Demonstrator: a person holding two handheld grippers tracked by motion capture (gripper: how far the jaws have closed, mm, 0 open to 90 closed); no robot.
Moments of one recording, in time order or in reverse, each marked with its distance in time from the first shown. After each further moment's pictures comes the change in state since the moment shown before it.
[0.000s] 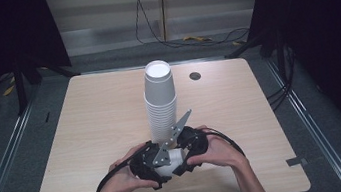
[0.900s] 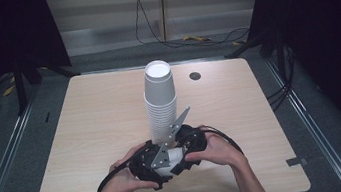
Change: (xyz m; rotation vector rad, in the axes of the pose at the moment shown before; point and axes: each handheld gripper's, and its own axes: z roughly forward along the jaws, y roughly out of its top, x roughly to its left) left arm -0.003 -0.002 -0.003 -0.080 0.046 0.007; right arm -0.003 0.005 -0.001 -0.014 0.040 0.040
